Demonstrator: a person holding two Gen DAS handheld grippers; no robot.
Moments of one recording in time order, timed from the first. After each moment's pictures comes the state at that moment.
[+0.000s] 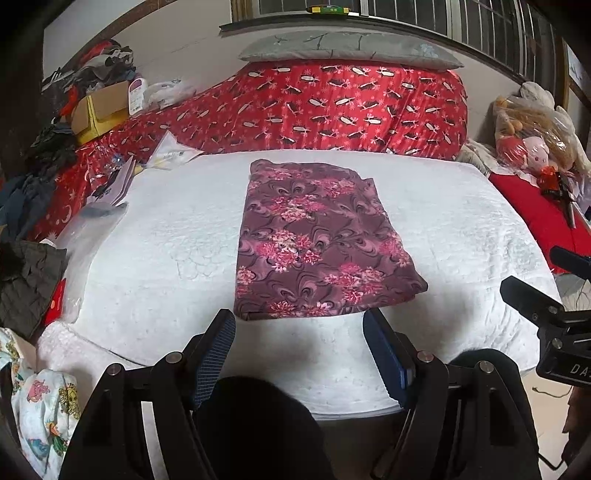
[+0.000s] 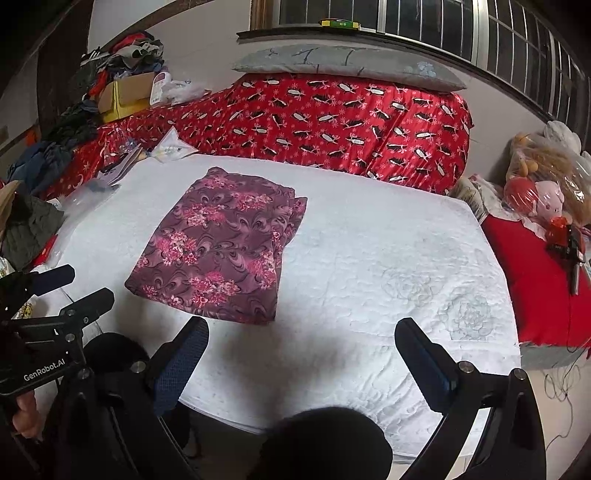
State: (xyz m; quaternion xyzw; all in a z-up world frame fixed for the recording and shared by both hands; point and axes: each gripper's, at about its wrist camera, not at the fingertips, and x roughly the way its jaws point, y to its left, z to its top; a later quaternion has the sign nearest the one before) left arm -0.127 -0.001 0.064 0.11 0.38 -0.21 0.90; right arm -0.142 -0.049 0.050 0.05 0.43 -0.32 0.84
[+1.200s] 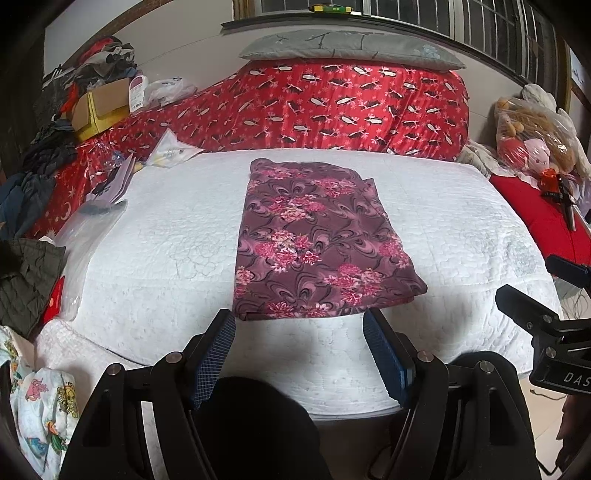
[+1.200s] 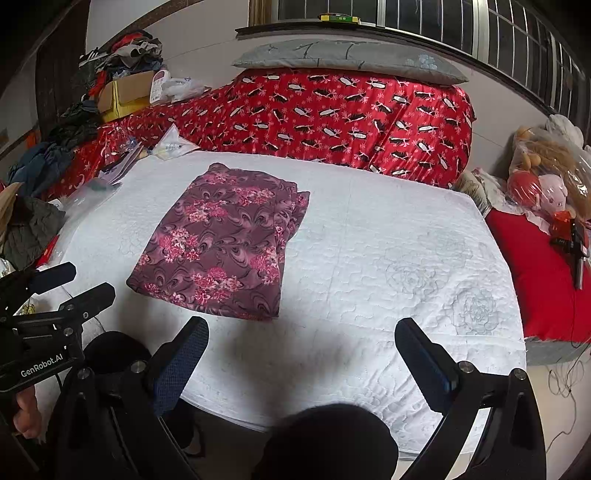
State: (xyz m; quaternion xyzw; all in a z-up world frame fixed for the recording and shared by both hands) left arm -0.125 -0.003 0.063 0.11 0.38 -0.21 0.89; right arm -0.142 -0.046 0.045 0.05 0.43 -0.31 0.84
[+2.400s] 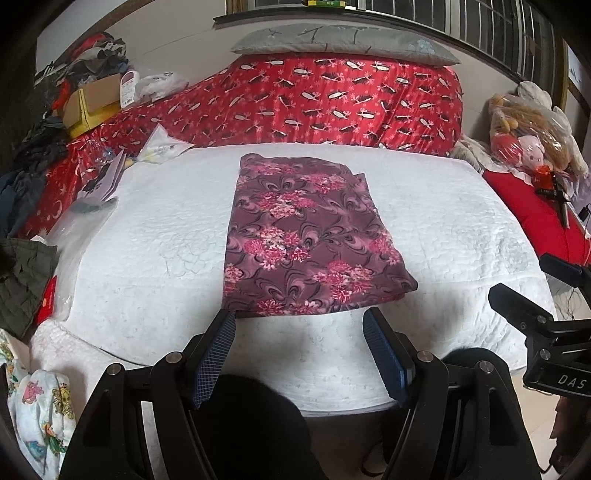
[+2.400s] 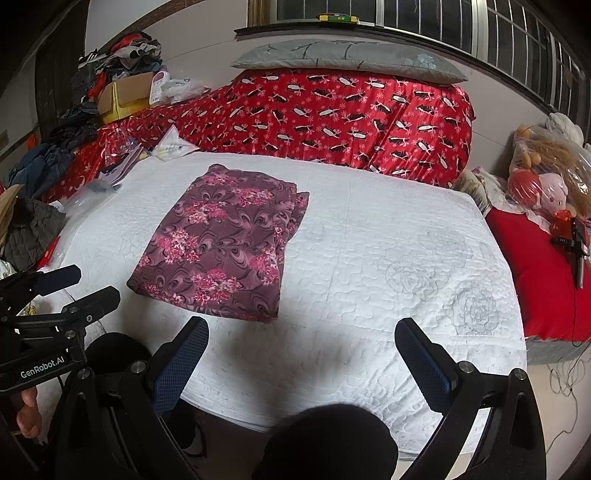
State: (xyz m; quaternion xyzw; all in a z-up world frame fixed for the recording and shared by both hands) left arm -0.119 -0.007 0.066 0.10 0.40 -0.22 0.89; right arm -0.142 -0.049 0.045 0.05 0.43 -0.31 0.84
